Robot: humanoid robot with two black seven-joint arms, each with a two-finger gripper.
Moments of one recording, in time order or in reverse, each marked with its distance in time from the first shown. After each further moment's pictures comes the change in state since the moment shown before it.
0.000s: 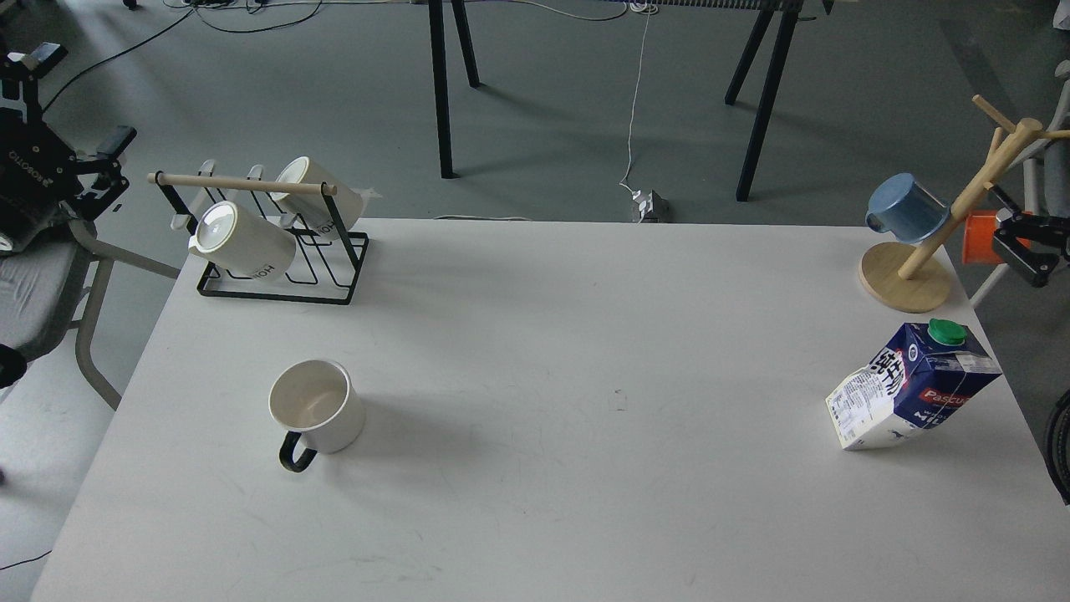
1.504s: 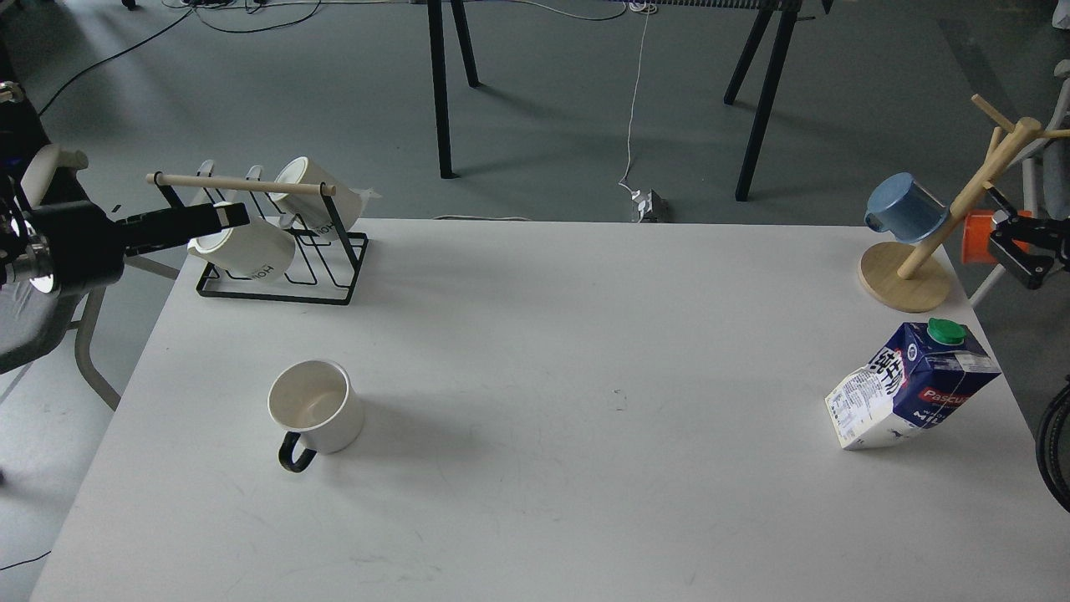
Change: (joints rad) left arm 0.017 0.057 -0.069 -0.205 1.493 0.012 0.000; right arm -0.004 0.021 0.012 -0.006 0.000 0.000 0.000
